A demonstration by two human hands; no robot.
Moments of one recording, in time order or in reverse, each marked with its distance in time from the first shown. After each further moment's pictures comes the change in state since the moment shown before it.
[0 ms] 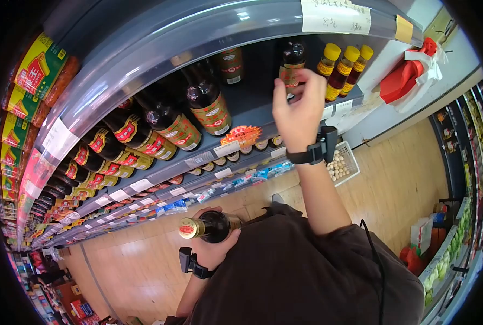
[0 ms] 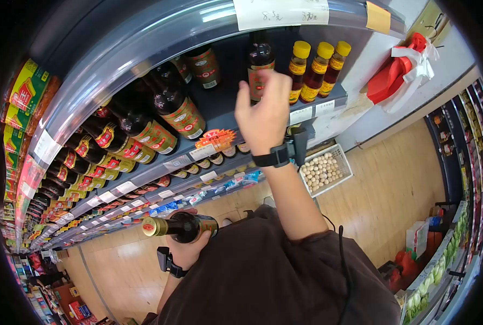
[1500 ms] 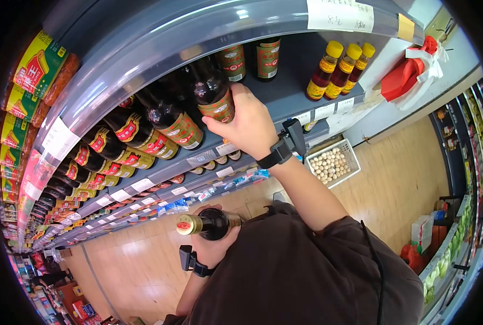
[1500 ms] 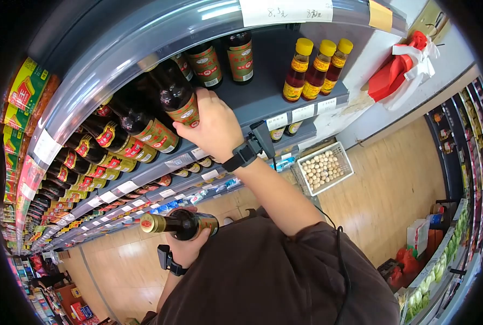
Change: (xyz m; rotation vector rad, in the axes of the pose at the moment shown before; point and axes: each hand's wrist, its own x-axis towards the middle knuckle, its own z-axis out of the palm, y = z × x) left_hand 0.003 0.001 -0.002 -0.071 0.039 -0.025; right_hand -0.032 -0.035 0.043 0.194 -0.554 -0.047
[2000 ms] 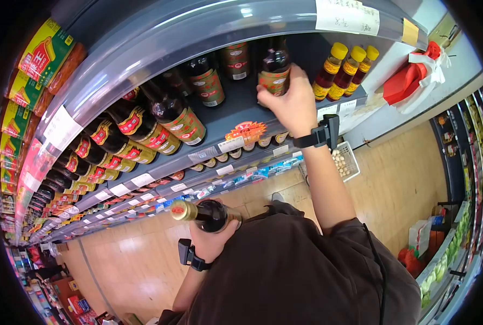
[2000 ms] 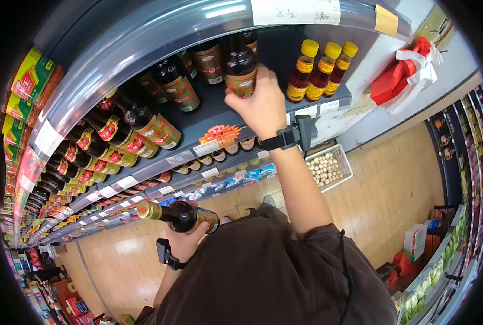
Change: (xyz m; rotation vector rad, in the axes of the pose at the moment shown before) left_hand 0.004 -0.004 0.002 -0.036 0.022 -0.030; right_hand 0.014 0.050 -0.055 -0.223 0.208 0.077
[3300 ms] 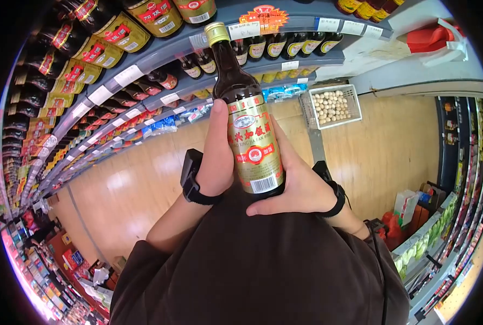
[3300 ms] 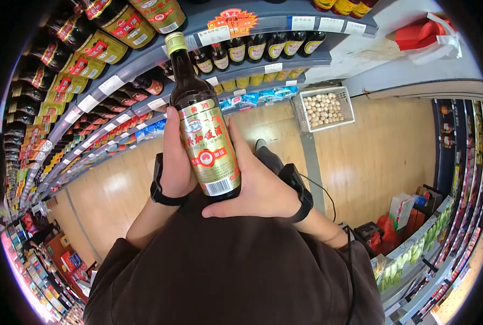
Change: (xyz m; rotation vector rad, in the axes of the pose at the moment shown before) left_hand -0.028 0.031 0.020 -0.827 -0.191 -0.487; right_hand -0.253 -0.126 -0.109 0.838 -0.985 0.532
